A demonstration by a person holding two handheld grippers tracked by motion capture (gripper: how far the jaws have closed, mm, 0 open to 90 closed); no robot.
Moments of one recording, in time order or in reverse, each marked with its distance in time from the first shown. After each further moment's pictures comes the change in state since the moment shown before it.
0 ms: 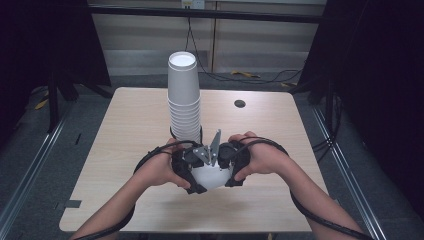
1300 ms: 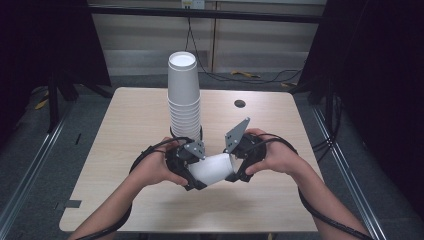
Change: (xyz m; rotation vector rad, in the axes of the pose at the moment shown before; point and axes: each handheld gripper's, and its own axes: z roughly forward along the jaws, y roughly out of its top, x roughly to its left) left arm 0.003 -0.007 -0.013 -0.090 0.000 -0.038; right arm -0.006 -0.037 -0.014 -0.335 -0.034 0.085
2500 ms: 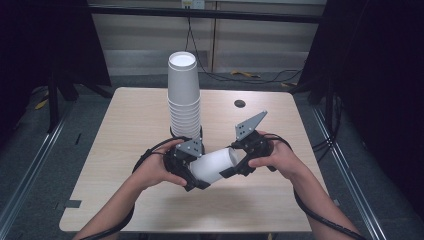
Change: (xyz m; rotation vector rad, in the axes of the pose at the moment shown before) left arm 0.007 -0.009 0.004 -0.208 -0.020 0.039; right arm -0.012 -0.023 0.001 -0.352 0.157 0.194
